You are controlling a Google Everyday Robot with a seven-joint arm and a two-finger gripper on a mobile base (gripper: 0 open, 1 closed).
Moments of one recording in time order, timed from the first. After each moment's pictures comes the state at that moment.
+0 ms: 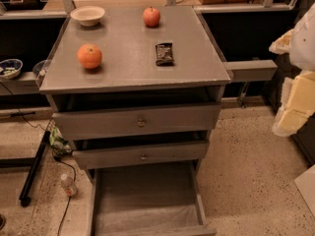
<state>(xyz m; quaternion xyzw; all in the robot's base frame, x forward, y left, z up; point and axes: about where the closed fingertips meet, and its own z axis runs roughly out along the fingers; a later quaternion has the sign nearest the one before) 0.438 -0.217 0.976 -0.60 0.78 -0.03 0.16</state>
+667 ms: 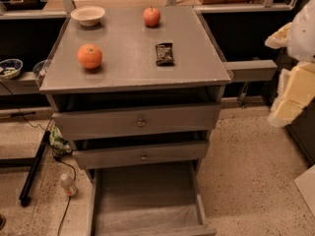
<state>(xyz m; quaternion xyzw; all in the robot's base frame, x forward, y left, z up) 0.452 -0.212 0.981 -0.61 0.78 -0.01 0.18</state>
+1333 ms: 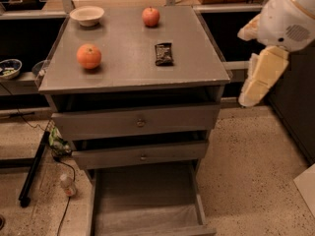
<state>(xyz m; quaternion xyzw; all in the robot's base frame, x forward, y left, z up) 0.498 -0.176 0.978 -0.62 0.76 0.03 0.21</state>
